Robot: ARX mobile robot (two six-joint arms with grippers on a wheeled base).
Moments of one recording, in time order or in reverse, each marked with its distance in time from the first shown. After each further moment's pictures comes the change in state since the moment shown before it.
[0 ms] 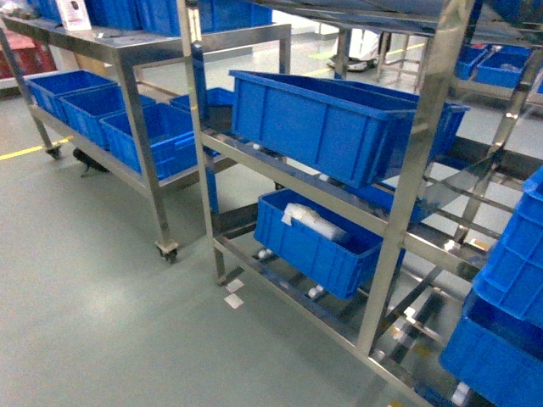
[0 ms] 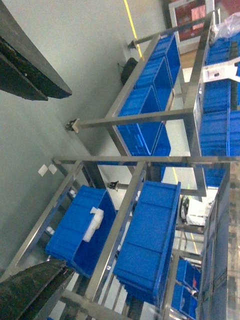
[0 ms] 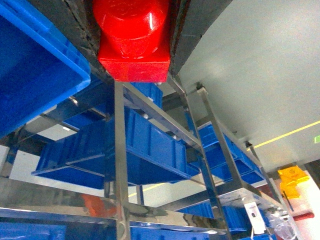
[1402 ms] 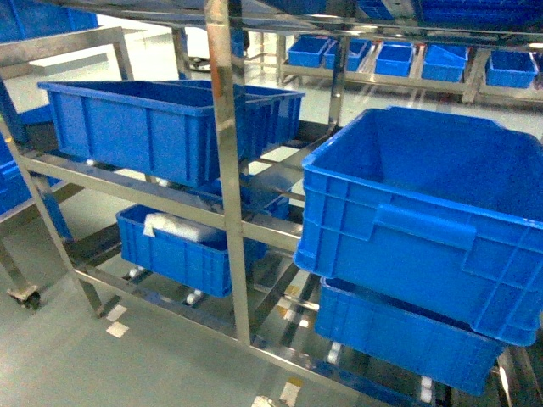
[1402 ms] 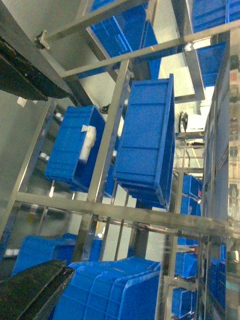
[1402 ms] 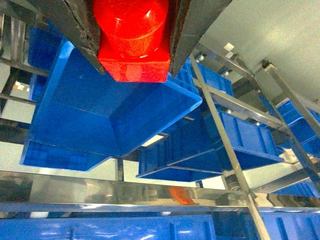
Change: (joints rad) left arm 0.000 0.000 0.000 0.000 0.000 0.000; right arm 0.000 0.000 0.000 0.000 0.000 0.000
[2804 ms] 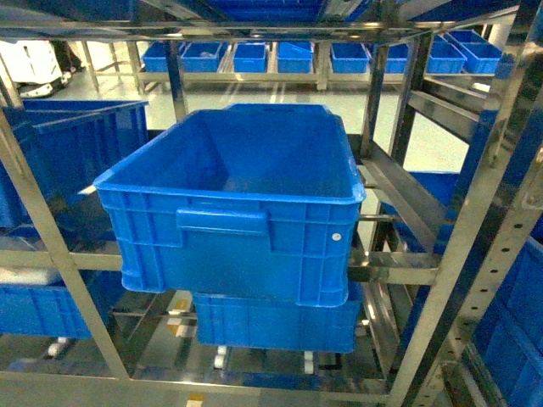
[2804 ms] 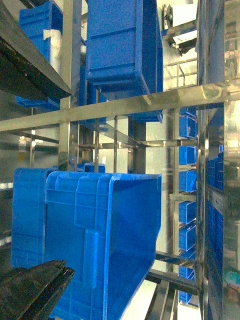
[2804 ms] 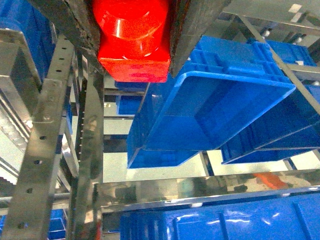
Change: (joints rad) left arm -0.001 0.000 0.000 0.002 0.001 0.000; right arm -0.001 0.000 0.000 0.000 0.004 0.000
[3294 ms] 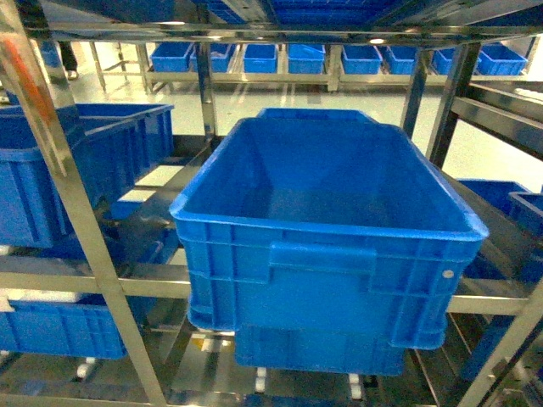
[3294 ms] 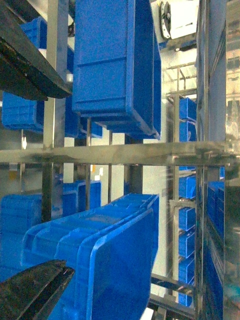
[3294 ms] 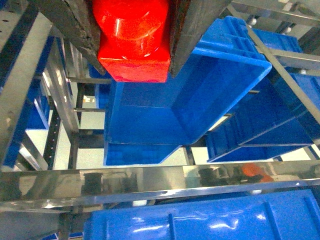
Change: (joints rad) left arm 0.000 0.000 0.000 -0.002 0.000 0.000; right arm 0.000 0.000 0.000 0.002 -0.002 0.000
